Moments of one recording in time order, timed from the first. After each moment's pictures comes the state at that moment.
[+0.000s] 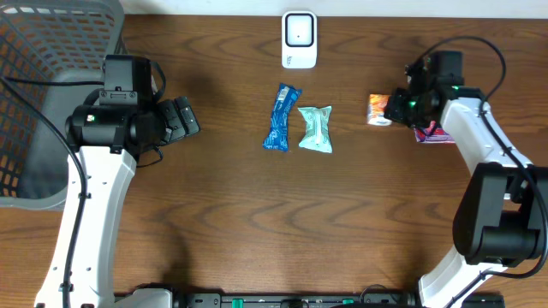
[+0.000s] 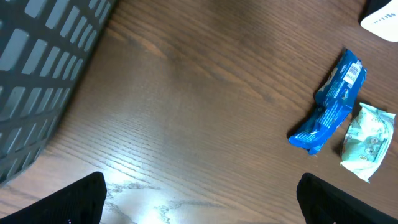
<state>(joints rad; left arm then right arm) -0.04 1.40 1.38 -1.10 0.02 -0.43 -0.04 1.89 1.33 -0.57 -0.21 0.22</state>
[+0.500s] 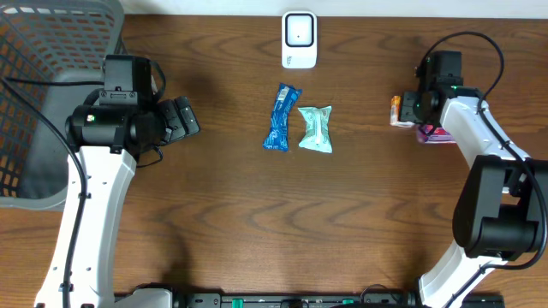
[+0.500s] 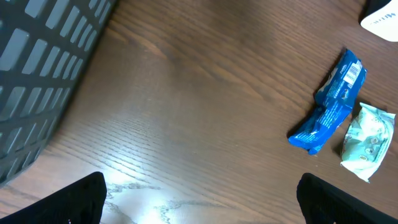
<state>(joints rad) -0.04 1.40 1.38 -1.10 0.02 -0.43 -0.07 1.93 1.33 -0.55 0.07 0.07</state>
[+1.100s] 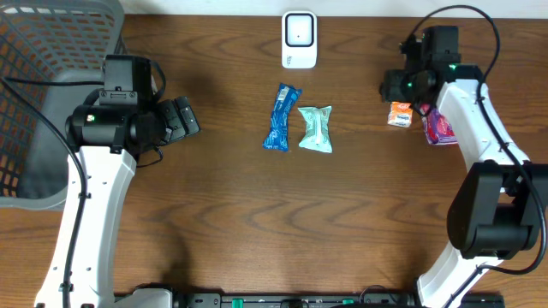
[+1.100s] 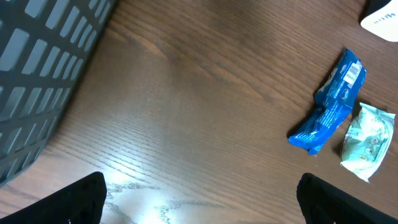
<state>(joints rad) -0.04 1.40 1.38 -1.10 0.02 -0.43 0.00 1.93 1.53 -0.68 -0.15 0.06</state>
